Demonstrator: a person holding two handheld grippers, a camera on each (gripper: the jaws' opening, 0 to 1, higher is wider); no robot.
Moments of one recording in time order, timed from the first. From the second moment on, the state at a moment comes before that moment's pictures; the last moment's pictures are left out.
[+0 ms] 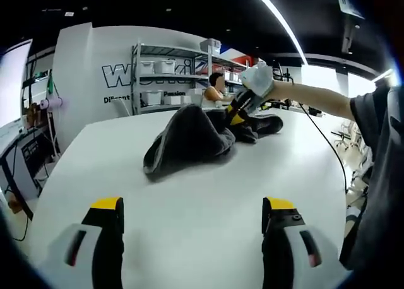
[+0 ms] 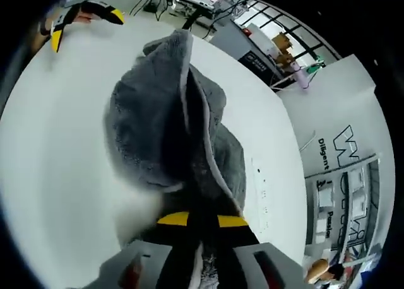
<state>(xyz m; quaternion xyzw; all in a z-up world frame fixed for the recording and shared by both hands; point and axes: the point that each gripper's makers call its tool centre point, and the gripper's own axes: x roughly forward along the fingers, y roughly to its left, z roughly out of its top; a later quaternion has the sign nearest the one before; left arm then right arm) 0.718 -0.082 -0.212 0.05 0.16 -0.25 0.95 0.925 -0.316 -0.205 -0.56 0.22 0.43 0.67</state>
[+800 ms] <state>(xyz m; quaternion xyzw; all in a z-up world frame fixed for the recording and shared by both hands) 0.718 -0.101 -0.205 0.06 0.15 -0.26 0.95 0.870 -0.451 -0.096 -0.51 0.14 0.31 0.79</state>
